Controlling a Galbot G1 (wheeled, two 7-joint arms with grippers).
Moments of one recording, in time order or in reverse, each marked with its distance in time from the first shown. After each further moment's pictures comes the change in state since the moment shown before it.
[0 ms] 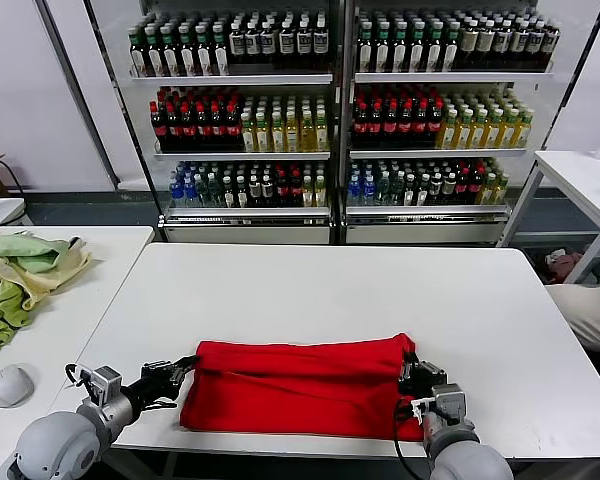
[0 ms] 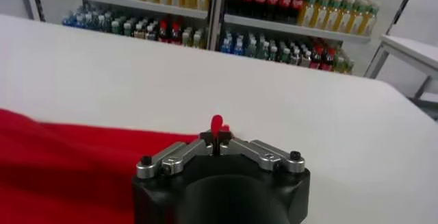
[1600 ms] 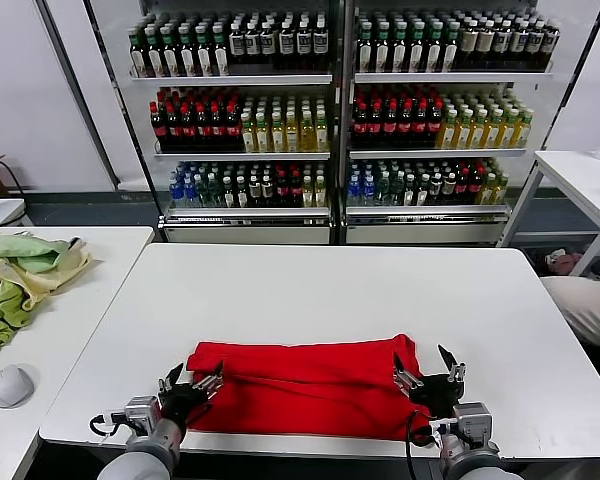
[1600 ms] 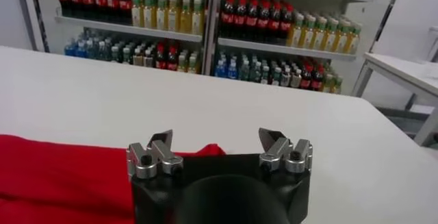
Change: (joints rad) left arm 0.047 -0.252 0.193 -0.147 -0.131 -0.072 -0.711; right arm -0.126 0.030 0.089 0.167 -0.049 0.045 -0.040
